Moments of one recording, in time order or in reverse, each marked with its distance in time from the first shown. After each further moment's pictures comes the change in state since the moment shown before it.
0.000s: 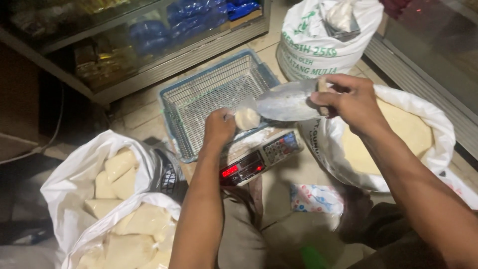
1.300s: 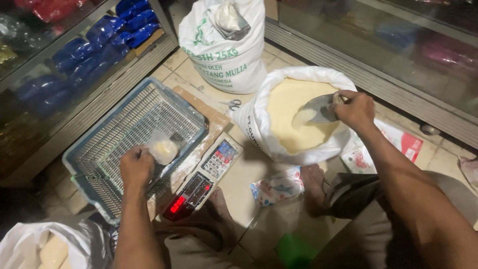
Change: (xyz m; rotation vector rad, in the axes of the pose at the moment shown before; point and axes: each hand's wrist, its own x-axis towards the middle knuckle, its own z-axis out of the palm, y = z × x) left_hand -0.006 0.019 -0.007 0.024 -0.006 -0.063; right_hand -0.005 0.218 -0.228 -0.680 0.530 0.252
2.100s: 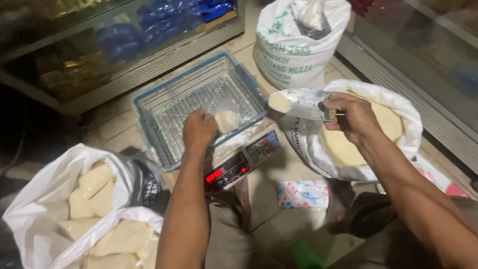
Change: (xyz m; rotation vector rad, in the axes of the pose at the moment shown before) left_hand 0.000 -0.002 0.004 0.051 0.026 0.036; right_hand -0.072 -0.180 0.049 0.845 -0.559 0.172
